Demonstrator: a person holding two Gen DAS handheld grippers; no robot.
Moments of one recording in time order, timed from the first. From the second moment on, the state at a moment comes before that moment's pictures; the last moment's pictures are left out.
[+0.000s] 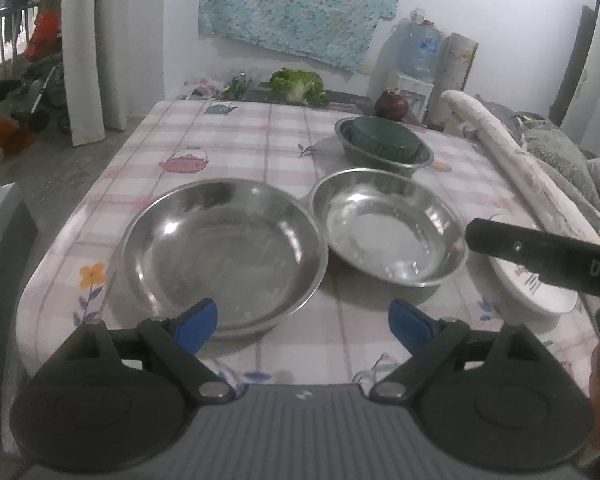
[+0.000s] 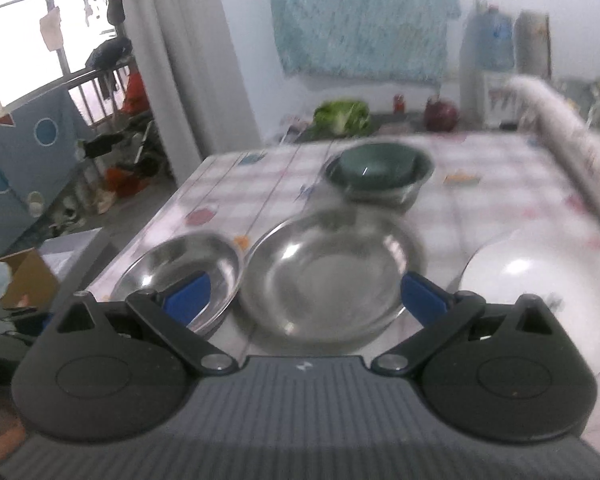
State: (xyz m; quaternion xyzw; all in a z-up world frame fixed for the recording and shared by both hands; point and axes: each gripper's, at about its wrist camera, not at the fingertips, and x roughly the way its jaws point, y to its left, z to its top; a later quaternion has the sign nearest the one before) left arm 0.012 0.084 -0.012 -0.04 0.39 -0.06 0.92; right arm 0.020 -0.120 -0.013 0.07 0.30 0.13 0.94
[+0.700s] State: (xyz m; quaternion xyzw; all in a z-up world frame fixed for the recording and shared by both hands) left arm 0.043 0.162 -0.029 -0.03 0.37 0.03 0.93; right arm 0.058 -0.053 -0.048 0.11 0.35 0.18 0.91
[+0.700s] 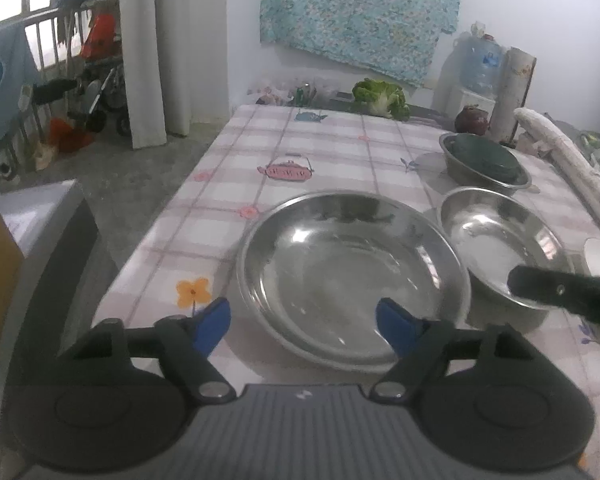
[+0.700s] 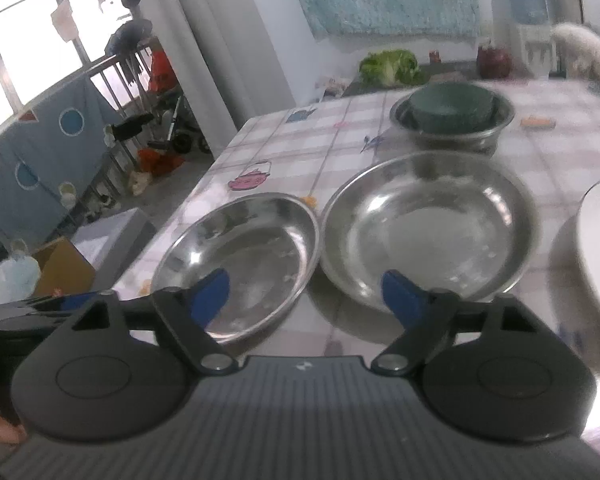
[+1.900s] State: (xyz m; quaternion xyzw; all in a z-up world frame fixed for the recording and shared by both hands) left arm 0.058 0.132 -0.054 -0.02 0.43 0.02 0.90; right arm 0.086 -0.038 -0.081 0.13 0.40 0.23 0.88
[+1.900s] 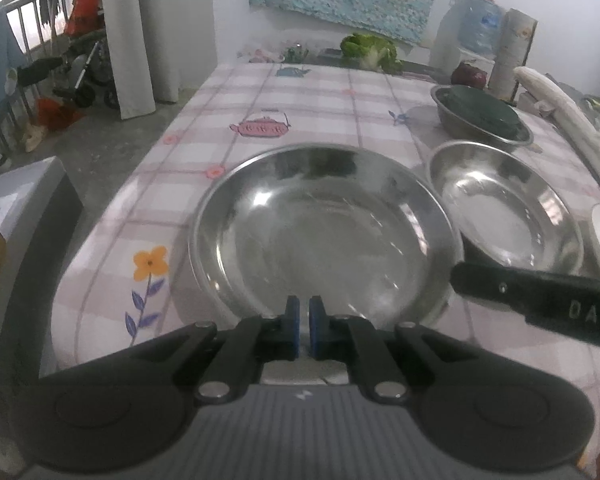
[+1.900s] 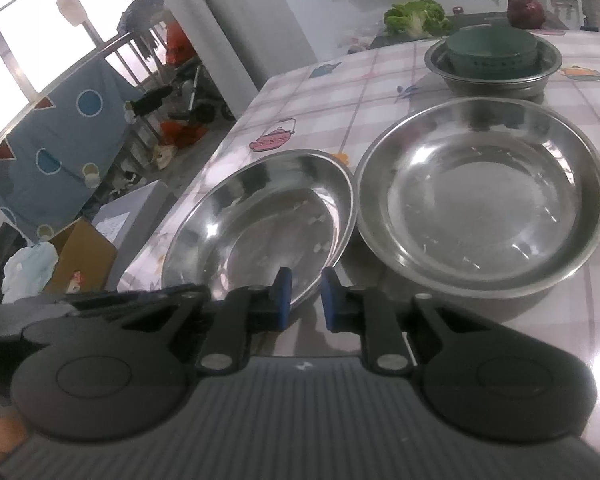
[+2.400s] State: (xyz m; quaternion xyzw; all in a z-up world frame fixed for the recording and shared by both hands) left arm 0.043 0.141 -0.036 -0.04 0.39 0.04 0.92; right arm 0.080 -0.060 -0.081 0.17 0.40 0.22 0.87
